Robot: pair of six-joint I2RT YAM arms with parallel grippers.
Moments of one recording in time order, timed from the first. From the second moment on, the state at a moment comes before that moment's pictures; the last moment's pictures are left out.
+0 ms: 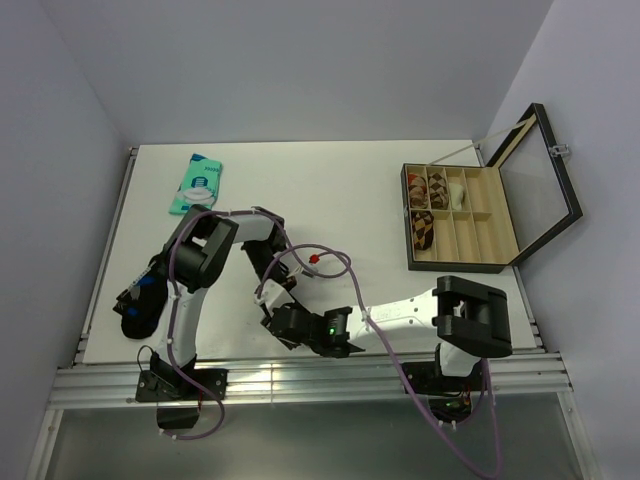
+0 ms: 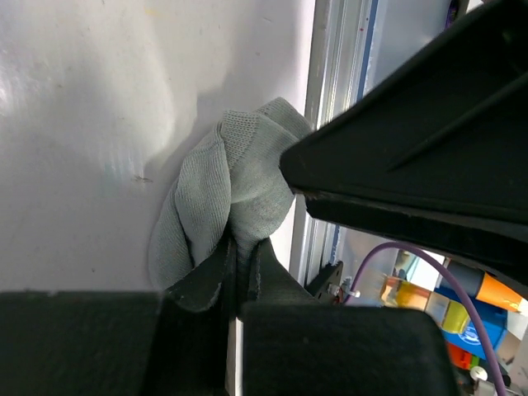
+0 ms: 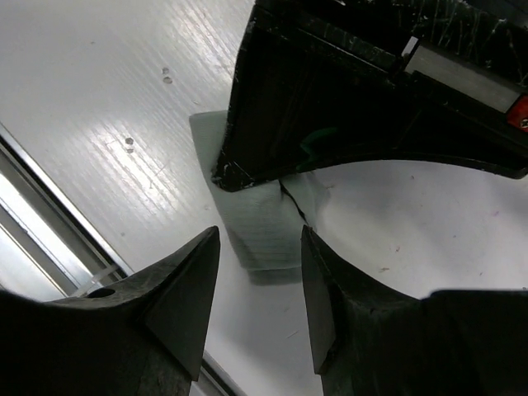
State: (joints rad) left arm -0.55 2.19 1.35 -1.37 0.83 1.05; right arm 1.39 1.64 0.86 -0.02 0.44 0.31
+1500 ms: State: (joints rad) left arm -0.55 2.22 1.37 -1.39 0.81 0.97; right arm 1.12 1.69 0.83 0.10 -0.05 0.35
